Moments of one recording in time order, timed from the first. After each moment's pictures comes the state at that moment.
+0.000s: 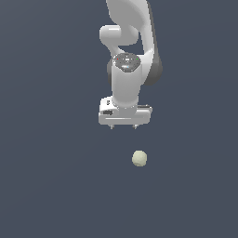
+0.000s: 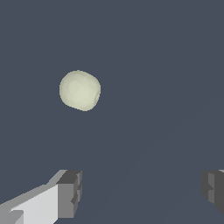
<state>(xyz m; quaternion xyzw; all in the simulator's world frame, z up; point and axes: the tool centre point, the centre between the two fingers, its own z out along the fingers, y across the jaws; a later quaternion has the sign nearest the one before) 0.002 0.020 0.173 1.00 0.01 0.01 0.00</state>
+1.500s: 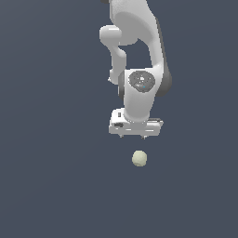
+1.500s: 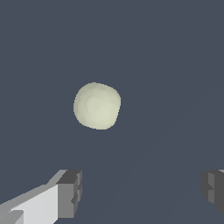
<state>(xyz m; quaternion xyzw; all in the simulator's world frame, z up) 0.031 0.060 0.141 1.00 -0.03 0.00 0.00</state>
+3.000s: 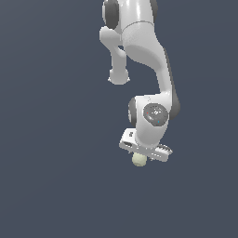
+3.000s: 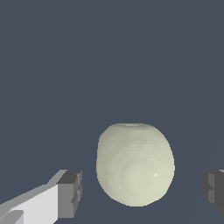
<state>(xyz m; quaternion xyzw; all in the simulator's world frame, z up) 0.087 0.100 0.074 0.99 -0.17 0.00 0.00</state>
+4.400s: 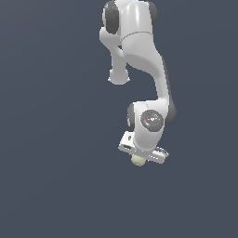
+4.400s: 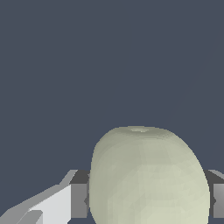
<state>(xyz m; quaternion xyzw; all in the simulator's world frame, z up) 0.084 0.097 0.043 0.99 -0.17 0.00 0.00</state>
